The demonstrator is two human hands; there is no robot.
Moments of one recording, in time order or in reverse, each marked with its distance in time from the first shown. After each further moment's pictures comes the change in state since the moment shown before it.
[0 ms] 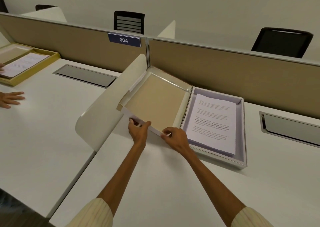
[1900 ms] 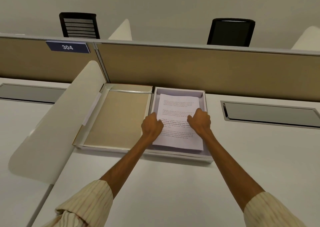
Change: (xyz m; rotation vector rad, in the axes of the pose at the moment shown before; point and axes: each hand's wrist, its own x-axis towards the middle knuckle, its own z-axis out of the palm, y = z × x) left_hand -0.054 0.013 0.170 0.861 -0.564 0.458; right_hand 0.022 0.123 -0.172 -0.177 0.377 0.558
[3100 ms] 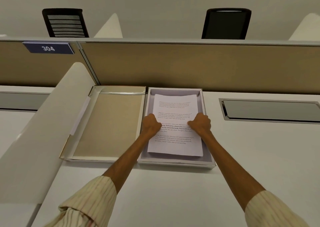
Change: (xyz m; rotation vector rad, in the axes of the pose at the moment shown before) left_hand 0.059 -0.001 0.030 0.034 -0.209 -0.109; right_hand 0.039 0.027 0.020 0.030 -0.100 0.138
